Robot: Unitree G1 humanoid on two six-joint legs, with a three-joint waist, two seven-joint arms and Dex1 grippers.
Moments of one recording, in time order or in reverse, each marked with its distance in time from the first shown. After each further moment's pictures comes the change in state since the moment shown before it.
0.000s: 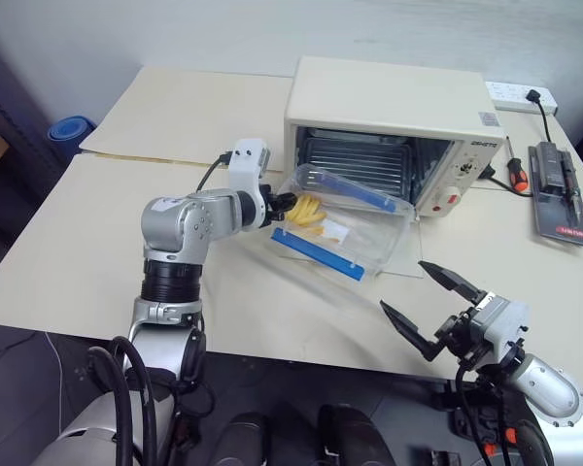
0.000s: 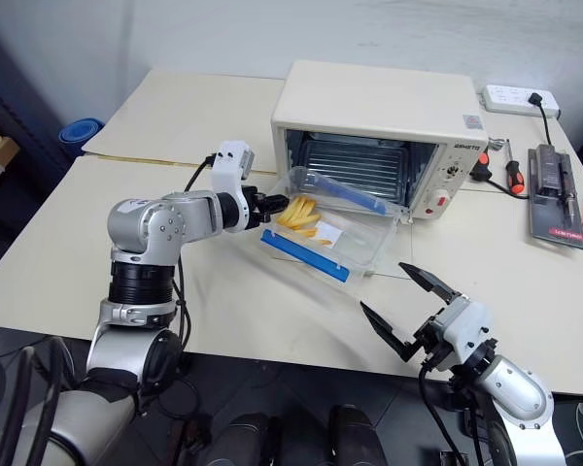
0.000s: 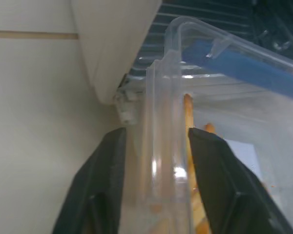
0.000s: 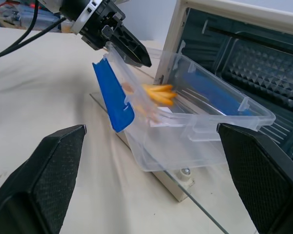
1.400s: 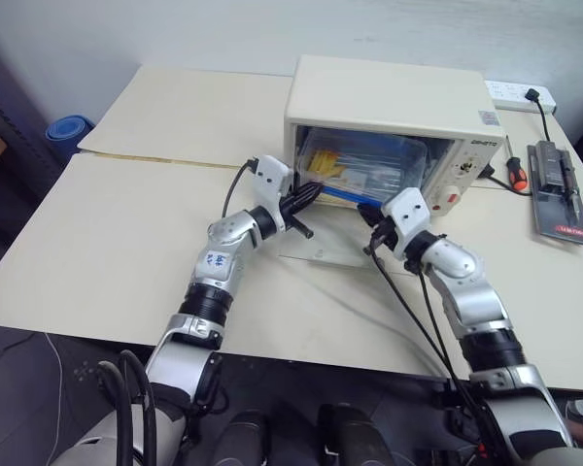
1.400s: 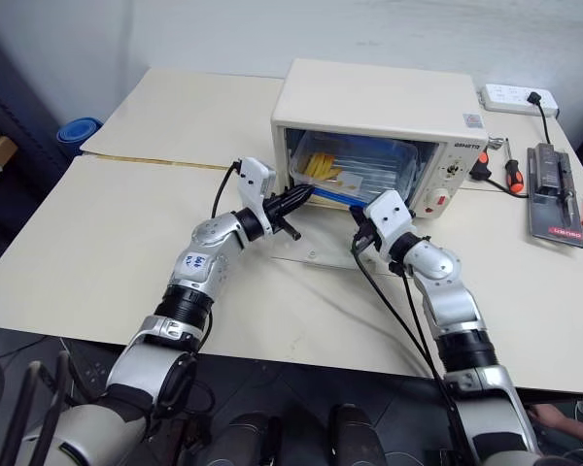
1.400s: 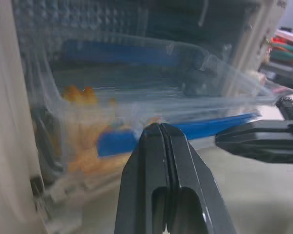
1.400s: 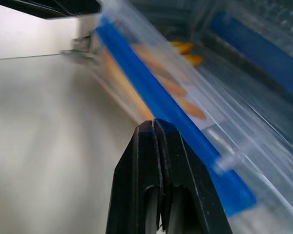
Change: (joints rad) left arm 0.067 -0.095 -0.129 0.495 0.200 -1.116 -0.421; right arm -0.854 0.073 0.236 0.761 -0.315 0.160 -0.238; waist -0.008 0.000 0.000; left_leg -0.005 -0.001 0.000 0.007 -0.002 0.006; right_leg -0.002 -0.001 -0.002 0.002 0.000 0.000
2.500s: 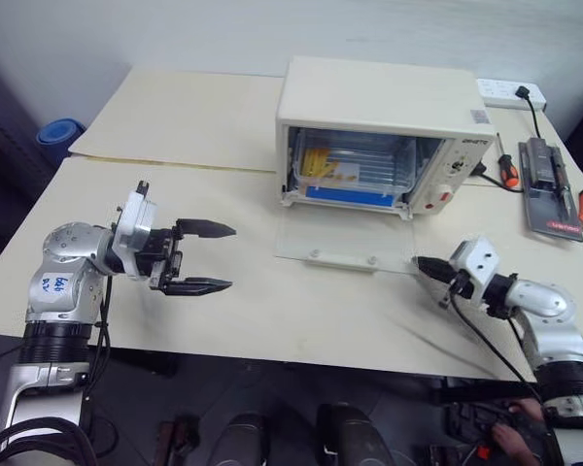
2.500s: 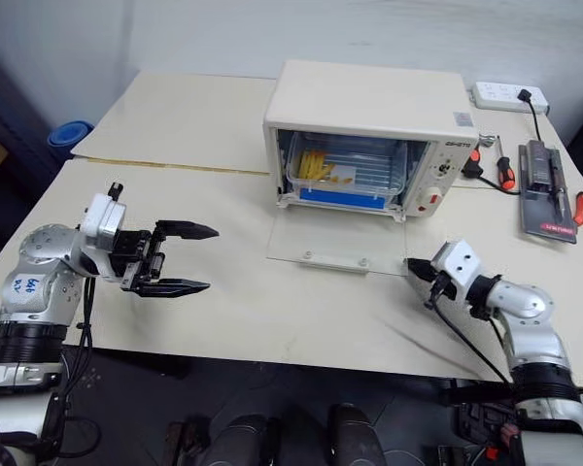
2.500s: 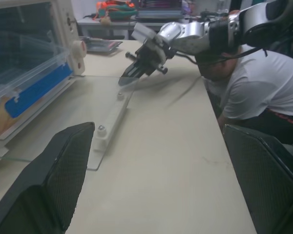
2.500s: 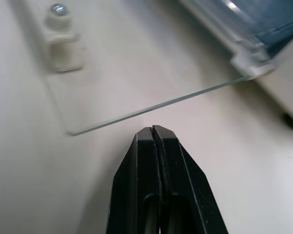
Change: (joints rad) left arm 0.354 0.604 0.111 -0.492 -0.343 0.147 -0.920; right arm 0.214 -0.217 -0.144 0.228 0.121 -0.300 0.537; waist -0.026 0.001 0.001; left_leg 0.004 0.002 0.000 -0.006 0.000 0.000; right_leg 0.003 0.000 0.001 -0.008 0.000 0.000
